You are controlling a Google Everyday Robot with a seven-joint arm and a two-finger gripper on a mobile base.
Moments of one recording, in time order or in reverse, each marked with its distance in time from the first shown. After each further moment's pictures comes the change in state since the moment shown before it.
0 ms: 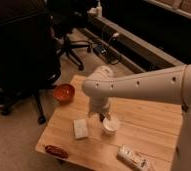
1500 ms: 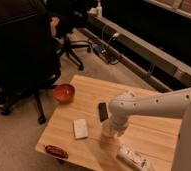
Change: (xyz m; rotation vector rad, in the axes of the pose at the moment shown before) arm 0.022 -0.057 0.118 -0.041 0.122 0.087
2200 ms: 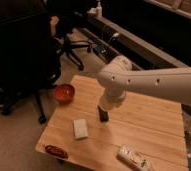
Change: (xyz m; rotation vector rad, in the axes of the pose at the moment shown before) arm -0.066 0.030 -0.207 0.084 -0.326 -0.073
